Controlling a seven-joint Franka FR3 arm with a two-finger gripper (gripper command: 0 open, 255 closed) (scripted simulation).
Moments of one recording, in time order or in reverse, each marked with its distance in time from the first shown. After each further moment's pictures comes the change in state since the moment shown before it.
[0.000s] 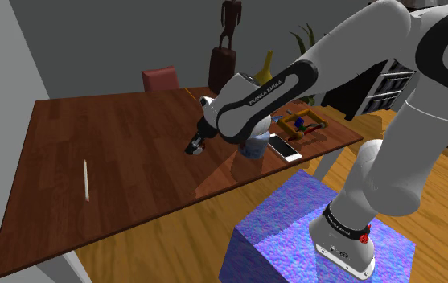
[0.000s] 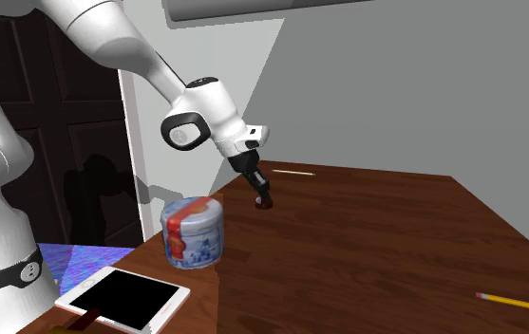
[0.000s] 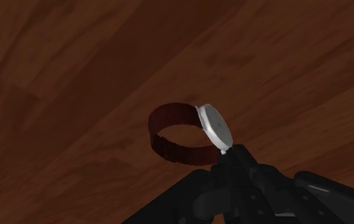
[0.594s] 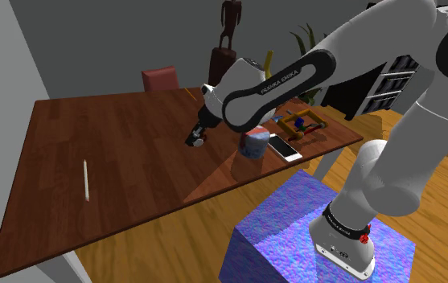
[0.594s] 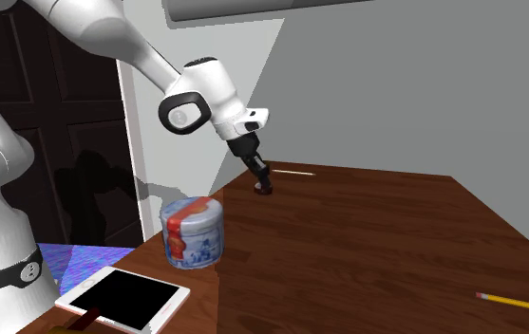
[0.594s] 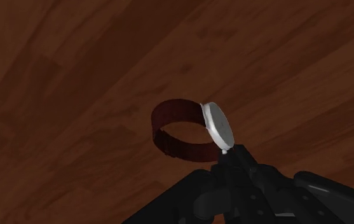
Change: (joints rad) arm -0.013 -0.091 -0.011 0.014 -0.110 -0.105 0.100
